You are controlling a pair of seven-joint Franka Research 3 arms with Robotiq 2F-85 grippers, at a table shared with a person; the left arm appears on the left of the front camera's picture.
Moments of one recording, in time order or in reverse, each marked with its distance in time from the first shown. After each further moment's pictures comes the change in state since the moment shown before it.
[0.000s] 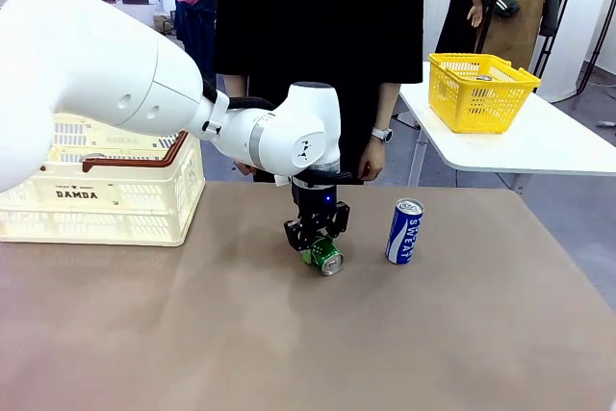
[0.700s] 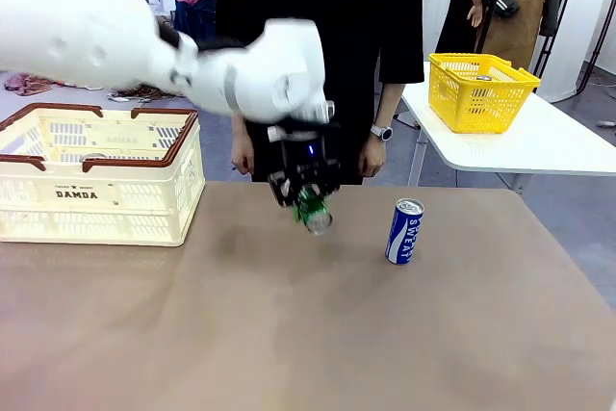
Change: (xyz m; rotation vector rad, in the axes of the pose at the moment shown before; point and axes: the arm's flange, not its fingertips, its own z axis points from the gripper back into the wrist) left arm -0.007 0.035 0.138 -0.053 0.039 -0.245; right arm 0.000 0.000 0.000 0.000 0.000 0.000
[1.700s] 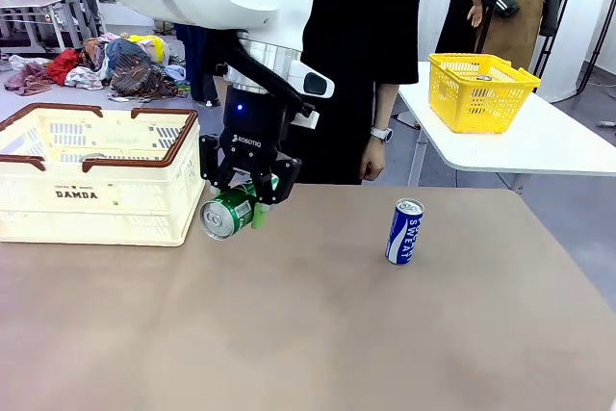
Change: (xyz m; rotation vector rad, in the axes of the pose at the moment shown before) left arm -0.128 0.072 0.078 0.291 0.211 -0.710; right arm 0.000 0.000 0.000 -0.001 0.001 0.000
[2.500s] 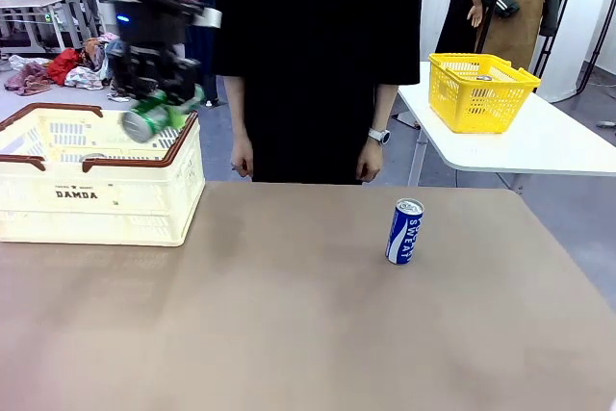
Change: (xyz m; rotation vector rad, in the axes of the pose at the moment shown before) left arm -0.032 0.223 0.080 -0.061 -0.326 0.110; right arm 0.000 0.000 0.000 0.000 -0.002 0.000
